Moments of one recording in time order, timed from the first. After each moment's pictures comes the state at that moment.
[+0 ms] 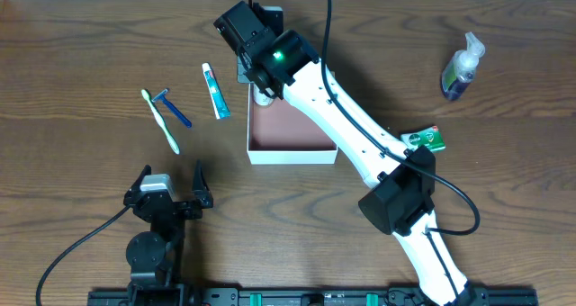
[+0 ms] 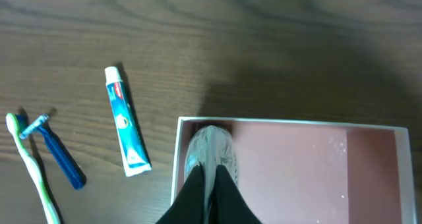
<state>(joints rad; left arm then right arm) 0.00 0.01 0.02 -0.12 -0.03 -0.11 0.75 2.34 2.44 -1.11 0.30 0.68</state>
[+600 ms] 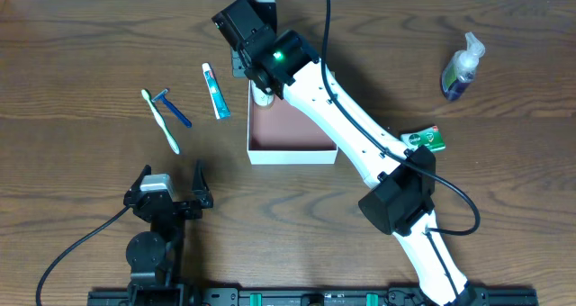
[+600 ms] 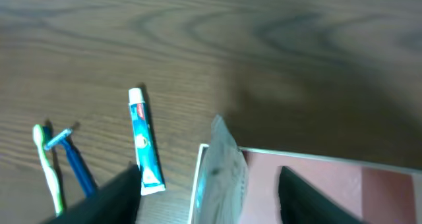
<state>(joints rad) 0.00 0.01 0.02 -0.12 -0.03 -0.11 0.75 2.34 2.44 -1.00 0.30 0.60</state>
